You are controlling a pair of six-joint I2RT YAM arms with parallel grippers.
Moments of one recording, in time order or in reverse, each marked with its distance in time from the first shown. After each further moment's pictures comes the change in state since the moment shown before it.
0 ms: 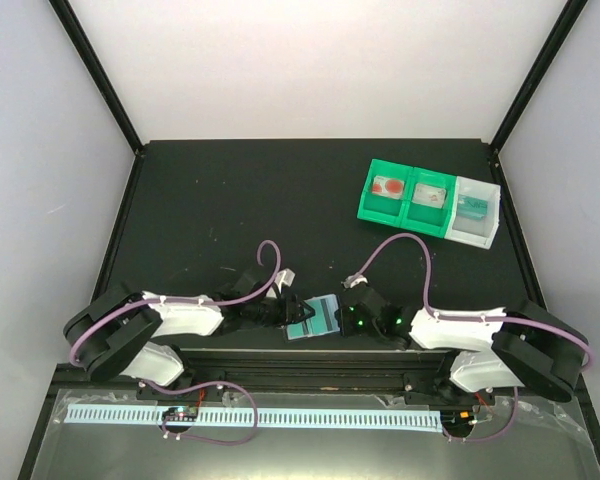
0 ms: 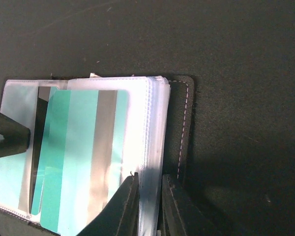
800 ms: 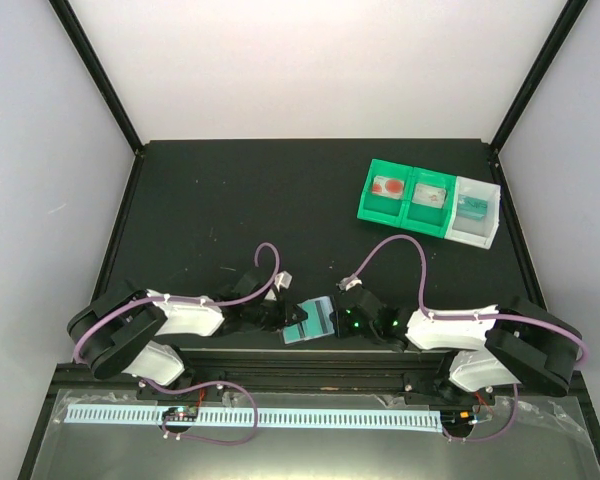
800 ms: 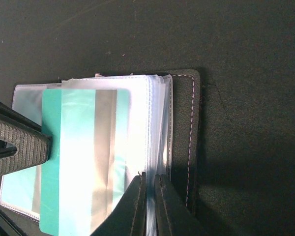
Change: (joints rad) left arm 0.002 0.037 -0.014 0.010 -0.016 -0.051; right arm 0.032 0.040 0.003 0.066 -0.027 0.034
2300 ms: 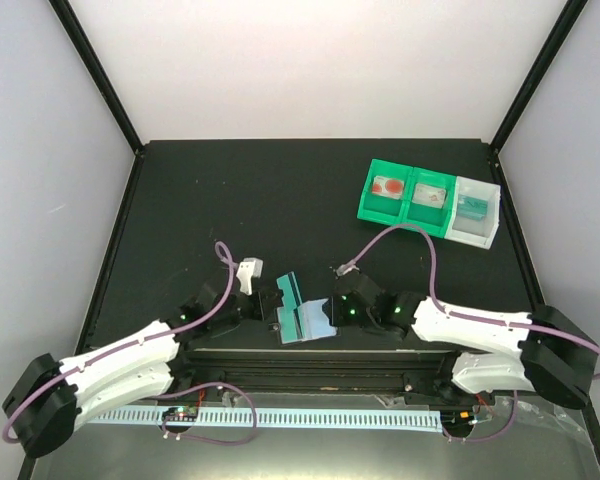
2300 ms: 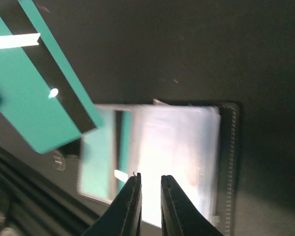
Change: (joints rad) left arm 0.041 -0.547 -0.063 -0.286 -0.279 0.221; right arm 0.005 -0.096 0.156 -0.264 -0.032 0.082
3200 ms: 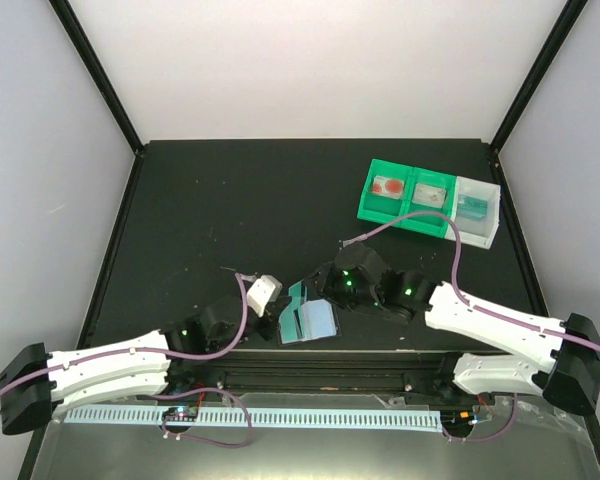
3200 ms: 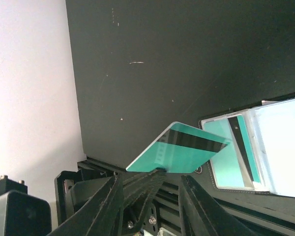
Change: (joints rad) left arm -0.320 -0.146 -0.035 0.067 -0.357 0.465; right arm -0.002 -0.092 0.324 -0.214 -0.039 0.444
